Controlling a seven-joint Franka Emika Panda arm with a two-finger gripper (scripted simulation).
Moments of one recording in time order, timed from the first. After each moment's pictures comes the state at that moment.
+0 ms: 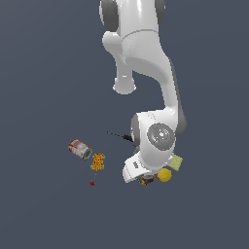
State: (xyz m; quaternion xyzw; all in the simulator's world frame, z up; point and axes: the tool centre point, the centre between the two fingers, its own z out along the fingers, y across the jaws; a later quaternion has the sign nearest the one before) arm 0.128 0.091 0.059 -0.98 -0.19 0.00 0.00
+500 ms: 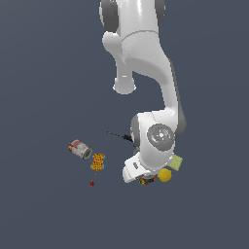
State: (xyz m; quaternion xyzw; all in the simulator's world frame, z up) arm 0.129 0.090 0.058 -0.98 -0.19 0.00 0.00
